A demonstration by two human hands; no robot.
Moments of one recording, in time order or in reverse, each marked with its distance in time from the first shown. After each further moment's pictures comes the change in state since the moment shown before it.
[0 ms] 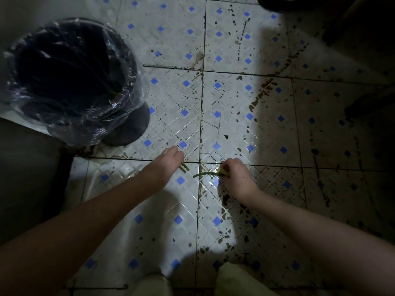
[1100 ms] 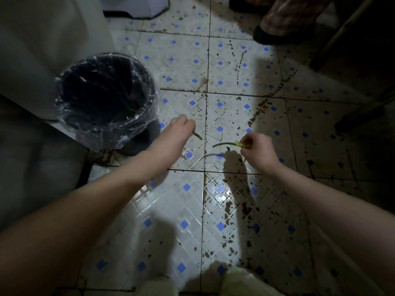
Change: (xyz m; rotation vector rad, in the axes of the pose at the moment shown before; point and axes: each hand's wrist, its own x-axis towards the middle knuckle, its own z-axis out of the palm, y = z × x) left_hand 0.037 0.030 -0.100 0.031 0.148 -0.123; right_hand 0.019 -0.026 -0.091 0.094 0.283 -0.063
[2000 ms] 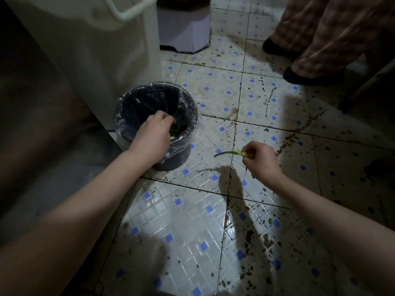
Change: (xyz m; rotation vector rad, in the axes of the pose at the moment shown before) left_hand -0.037 -0.075 -0.082 0.058 0.198 -0.291; right_hand 0.022 -0.077 0.013 0.084 0.001 -0.171
